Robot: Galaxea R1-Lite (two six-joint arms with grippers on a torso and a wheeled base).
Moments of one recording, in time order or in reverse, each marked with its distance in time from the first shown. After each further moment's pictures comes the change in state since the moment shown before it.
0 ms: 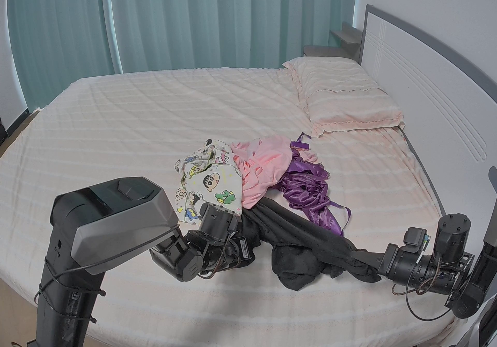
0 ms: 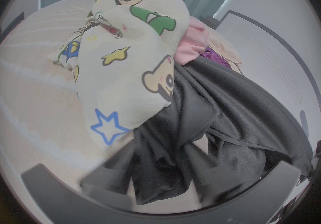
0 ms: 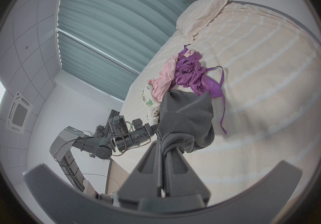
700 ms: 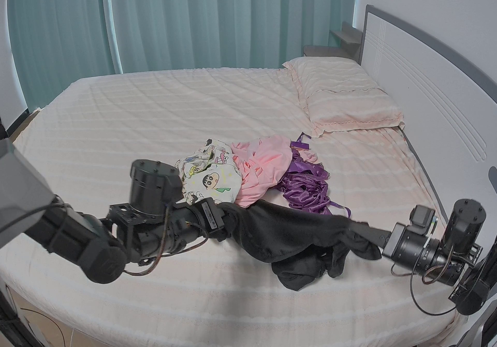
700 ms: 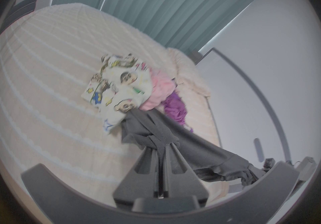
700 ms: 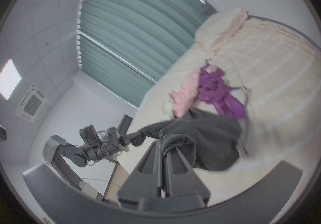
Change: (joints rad) left arm -0.004 -0.572 0.361 -0.060 -0.016 -0.122; right arm 0.045 -0.095 -0.063 -0.049 -0.019 -0.024
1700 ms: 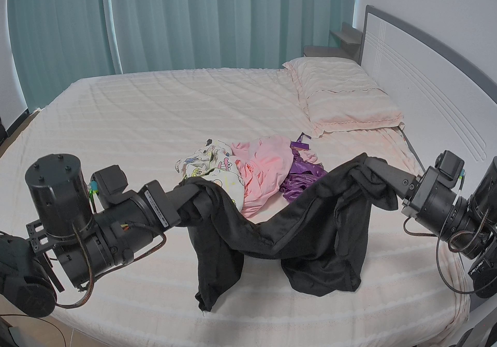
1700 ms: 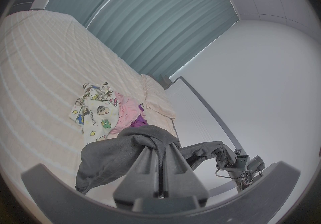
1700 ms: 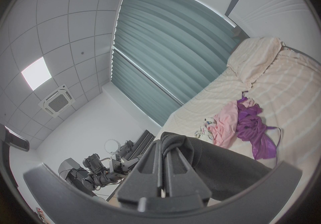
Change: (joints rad) left arm -0.069 -0.391 0.249 -0.200 0.024 -0.047; right arm 0.029 -0.245 -0.218 0.143 0.002 -0.011
